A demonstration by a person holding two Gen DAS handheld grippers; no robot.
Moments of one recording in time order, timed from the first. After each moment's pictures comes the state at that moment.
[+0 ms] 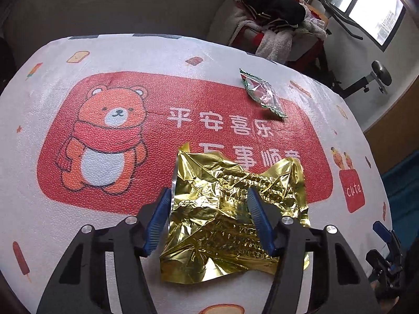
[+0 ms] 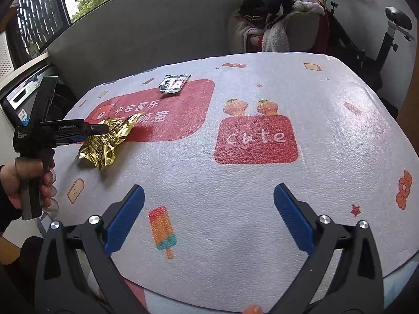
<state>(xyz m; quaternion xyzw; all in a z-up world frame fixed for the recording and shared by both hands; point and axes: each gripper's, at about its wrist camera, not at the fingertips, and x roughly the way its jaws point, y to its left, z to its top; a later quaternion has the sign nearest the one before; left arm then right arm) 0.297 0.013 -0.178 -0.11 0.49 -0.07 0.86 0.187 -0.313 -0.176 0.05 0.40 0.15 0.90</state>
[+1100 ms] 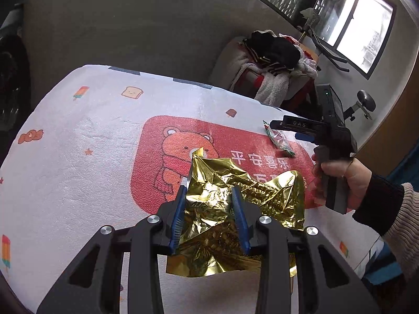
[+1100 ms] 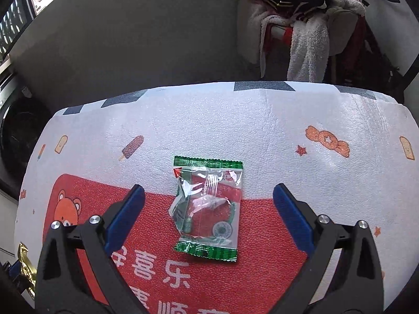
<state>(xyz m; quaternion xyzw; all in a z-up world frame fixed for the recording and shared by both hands) 0.245 0.124 -0.131 -0.14 0.39 -0.08 0.91 0.482 -0.171 -0.189 0.03 0.48 0.10 0.87</state>
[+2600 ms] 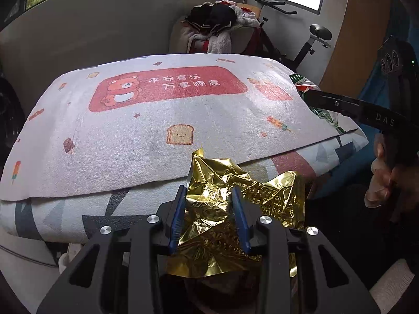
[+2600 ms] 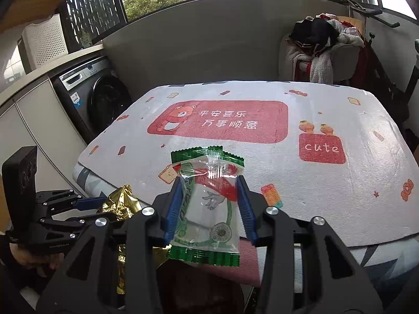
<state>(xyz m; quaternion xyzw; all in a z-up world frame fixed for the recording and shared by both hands) 0.025 -0.010 -0.143 0.01 0.42 -0.15 0.90 0.066 -0.247 -0.105 0.03 0.35 0.26 0.90</state>
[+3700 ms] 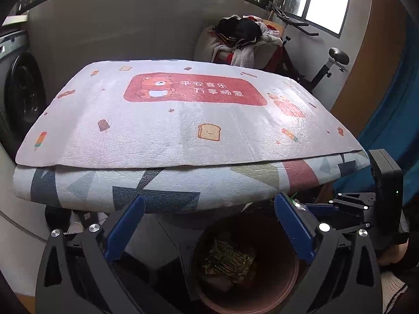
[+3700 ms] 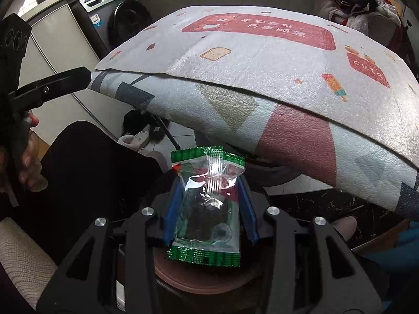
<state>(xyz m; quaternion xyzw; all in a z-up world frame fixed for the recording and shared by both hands) -0.012 0.027 -0.123 -0.04 0.40 -0.09 0.91 -0.001 -0.196 -0.196 -0.06 0.49 0.31 0.81</state>
